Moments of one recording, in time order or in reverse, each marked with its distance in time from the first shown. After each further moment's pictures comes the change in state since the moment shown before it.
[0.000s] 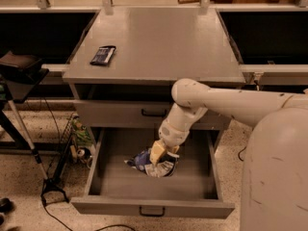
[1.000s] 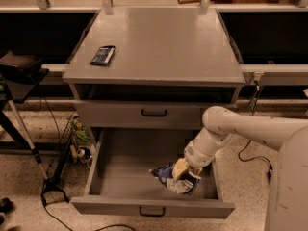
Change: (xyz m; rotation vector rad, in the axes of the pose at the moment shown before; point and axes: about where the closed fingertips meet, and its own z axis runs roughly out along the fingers) arm 0.074 -0.077 0.039 -0.036 -0.087 0.276
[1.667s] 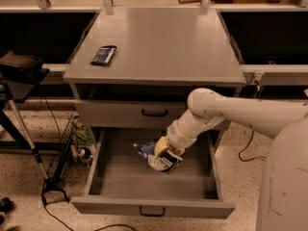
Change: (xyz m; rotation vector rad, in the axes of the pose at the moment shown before) arm -0.069 0.063 -0.031 -0.009 -0.154 0.090
